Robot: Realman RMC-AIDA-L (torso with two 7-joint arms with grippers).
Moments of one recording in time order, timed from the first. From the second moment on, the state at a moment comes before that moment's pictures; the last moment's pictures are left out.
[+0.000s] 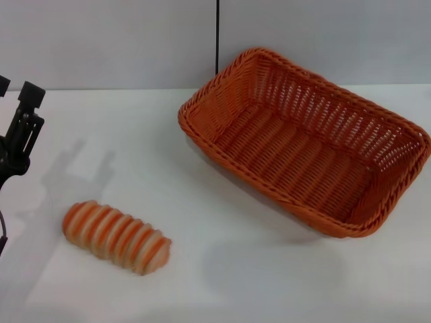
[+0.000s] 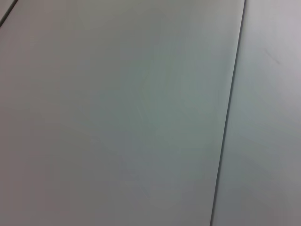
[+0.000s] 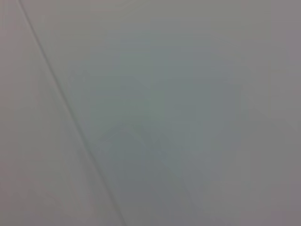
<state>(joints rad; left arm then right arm) -0.23 -2.06 -0.19 -0.11 1.94 1.89 -0.52 0.41 1.81 -0.32 -0.78 1.49 1.78 -1.32</state>
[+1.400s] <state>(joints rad) -0.24 -2.07 -0.18 -0.13 1.95 1.86 -0.53 0.74 1.83 -0.71 -0.96 0.61 1.70 -1.00</state>
